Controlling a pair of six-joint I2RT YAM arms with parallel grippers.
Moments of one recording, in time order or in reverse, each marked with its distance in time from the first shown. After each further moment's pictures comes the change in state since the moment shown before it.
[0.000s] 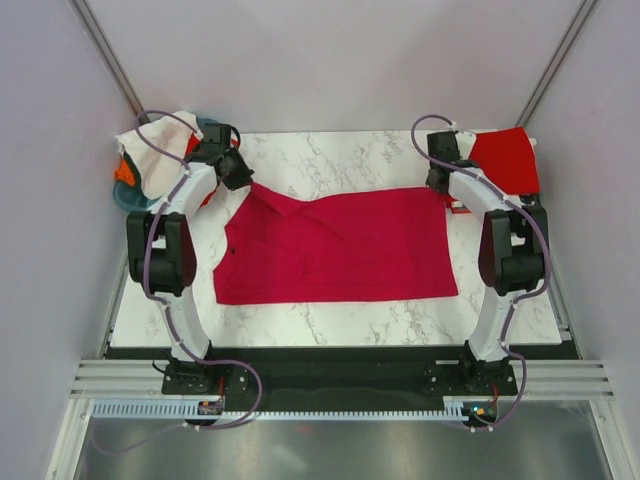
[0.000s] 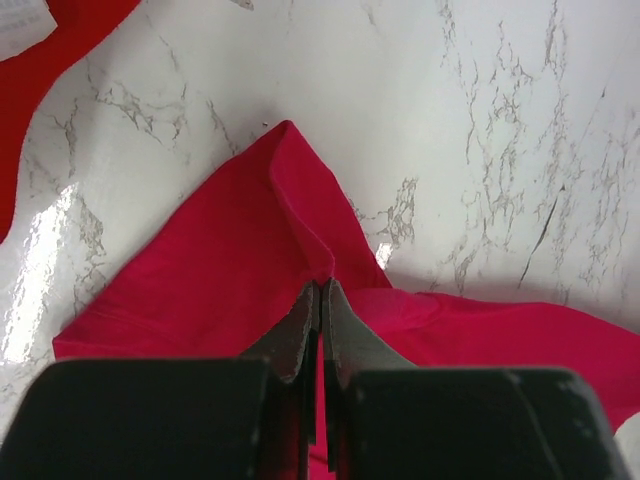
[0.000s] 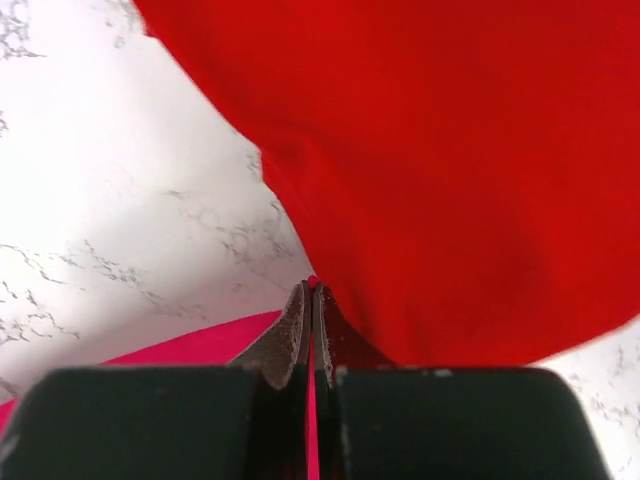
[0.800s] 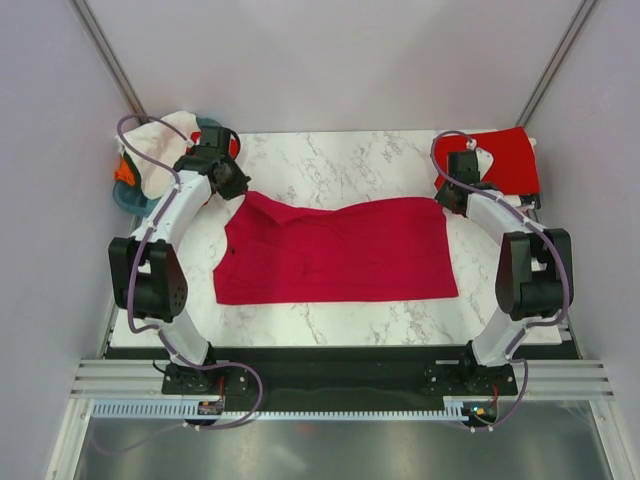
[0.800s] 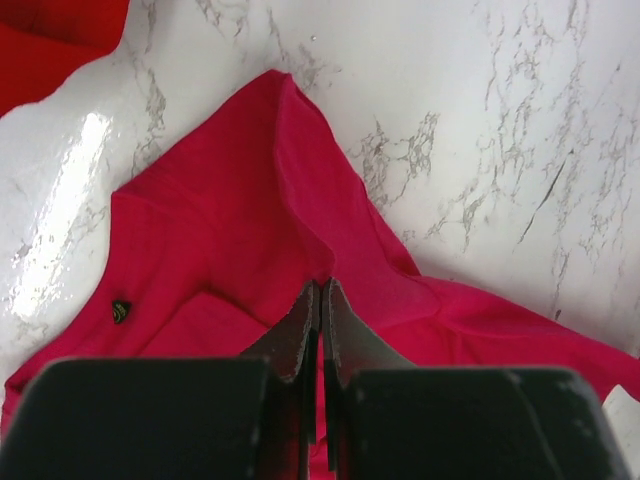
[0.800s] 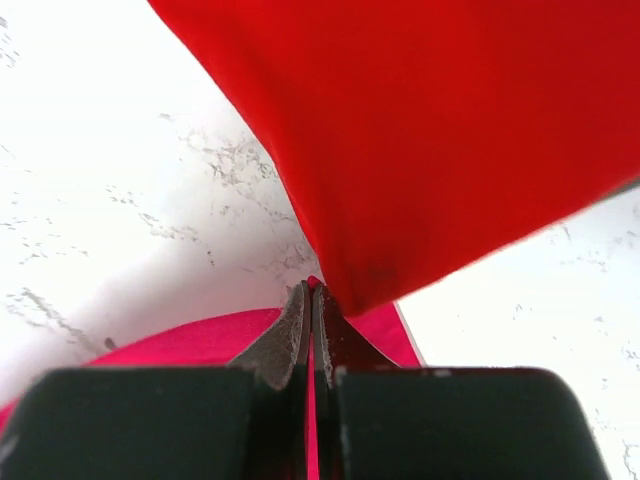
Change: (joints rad) left arm -0.045 -0.214 -0.077 -0.176 -0.116 -0.090; right arm -0.066 -0.203 -0.297 0.116 -0.193 0.083
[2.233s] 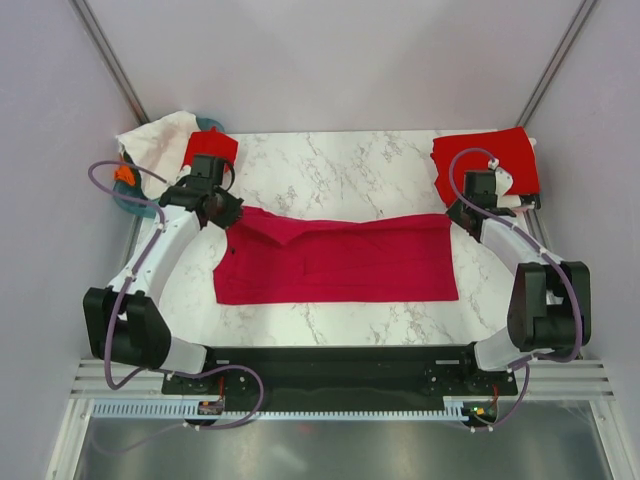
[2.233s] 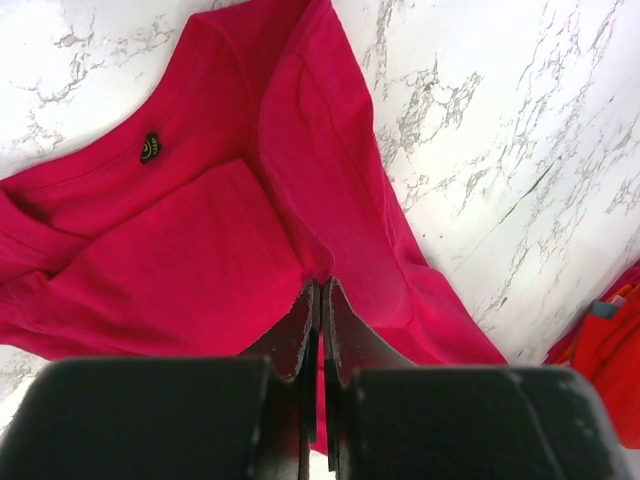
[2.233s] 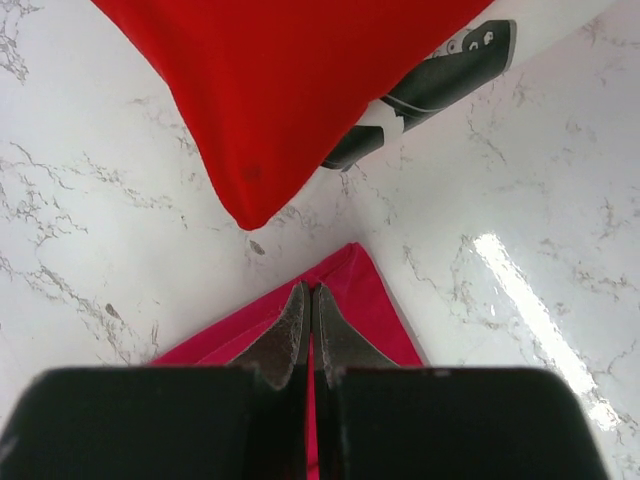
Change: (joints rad) left arm -0.033 -0.303 -0.275 -0.092 -0.066 -0.371; right arm -0.066 -0.229 -0.250 0.089 -0.051 0.092
